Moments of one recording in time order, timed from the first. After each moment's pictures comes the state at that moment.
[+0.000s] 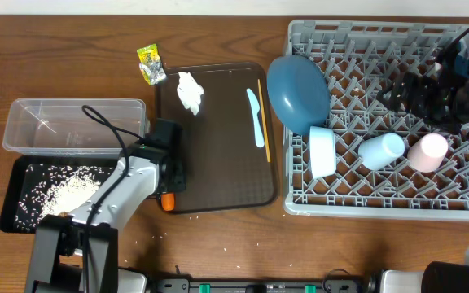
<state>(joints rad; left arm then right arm) -0.23 1.54 0.78 -0.71 -0.12 -0.38 -0.21 1.54 1.68 -1.29 -0.31 0.16</state>
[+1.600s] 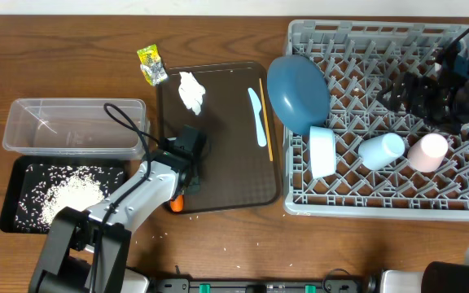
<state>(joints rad) -0.38 1.57 0.76 -0.63 -0.22 -0.55 -0.21 1.54 1.68 -1.29 -0.31 0.16</state>
